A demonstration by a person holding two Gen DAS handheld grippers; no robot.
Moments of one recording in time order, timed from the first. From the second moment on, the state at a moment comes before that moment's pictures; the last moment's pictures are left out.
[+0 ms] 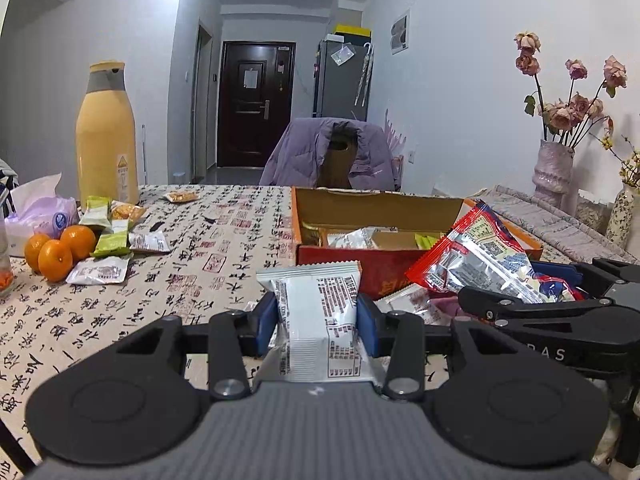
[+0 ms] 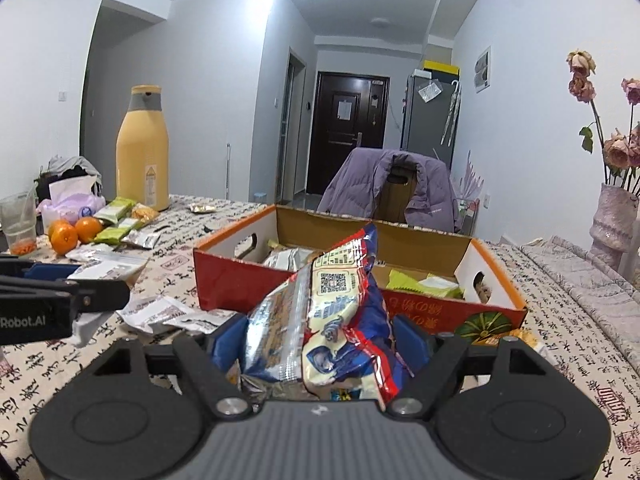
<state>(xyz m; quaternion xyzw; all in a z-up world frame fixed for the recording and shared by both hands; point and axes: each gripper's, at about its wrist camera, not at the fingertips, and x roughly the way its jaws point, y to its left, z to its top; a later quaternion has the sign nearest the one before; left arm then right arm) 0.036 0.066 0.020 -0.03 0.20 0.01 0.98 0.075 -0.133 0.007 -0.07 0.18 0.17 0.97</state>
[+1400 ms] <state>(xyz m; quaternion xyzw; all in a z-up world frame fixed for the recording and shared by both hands) 0.210 0.000 0.071 -0.01 0.20 0.00 0.98 0.233 -0.189 0.047 -0.02 0.16 0.15 0.98</state>
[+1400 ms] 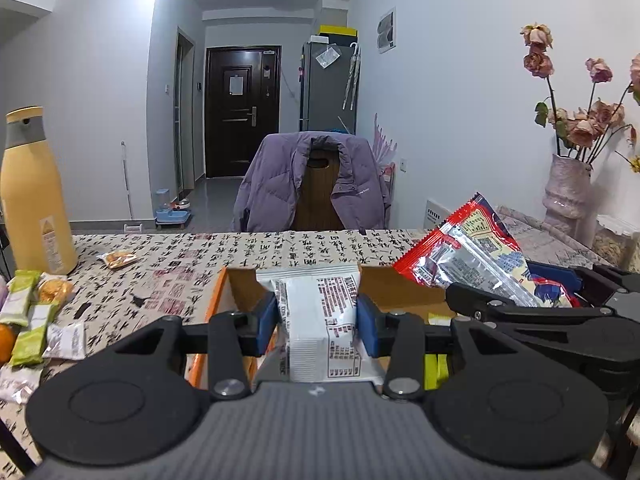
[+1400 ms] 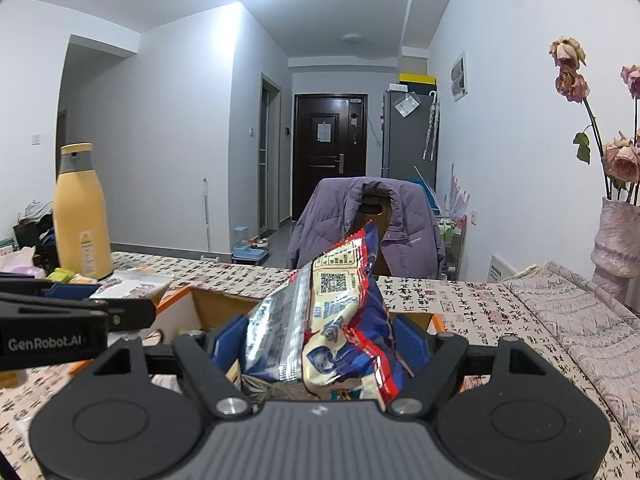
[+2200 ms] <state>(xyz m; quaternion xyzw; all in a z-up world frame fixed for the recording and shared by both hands) 0.247 0.023 0.035 -0.04 0.21 0.05 0.98 0.272 -0.179 0.005 -0.03 0.22 0.14 0.96</state>
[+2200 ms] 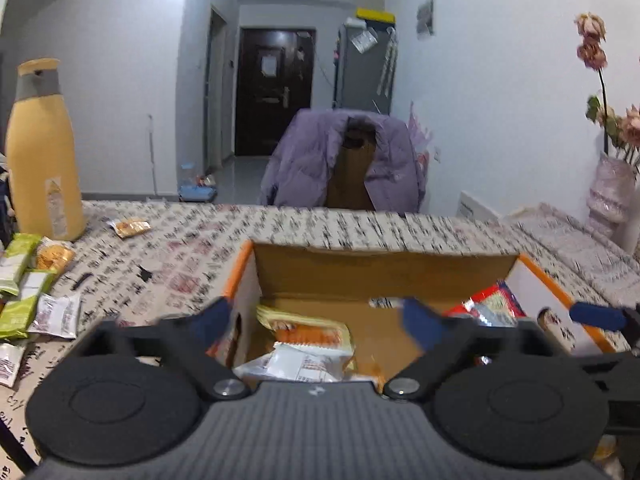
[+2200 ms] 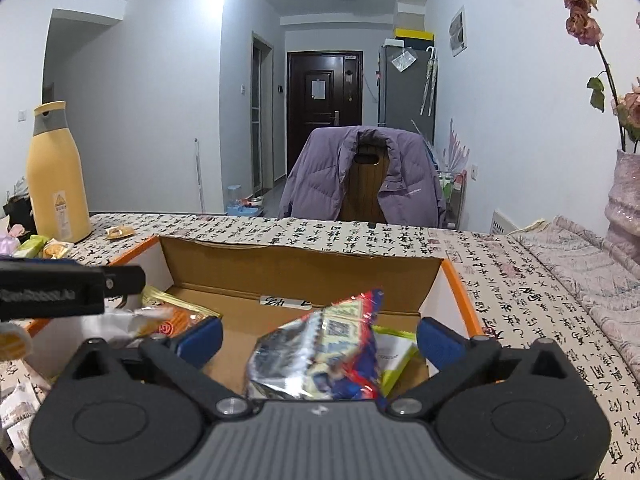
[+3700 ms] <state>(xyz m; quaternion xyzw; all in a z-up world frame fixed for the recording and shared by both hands) 0.113 0.031 0.014 -0.03 0.20 0.05 0.98 0.148 -0.242 0.017 -0.01 0.21 0.15 0.97</state>
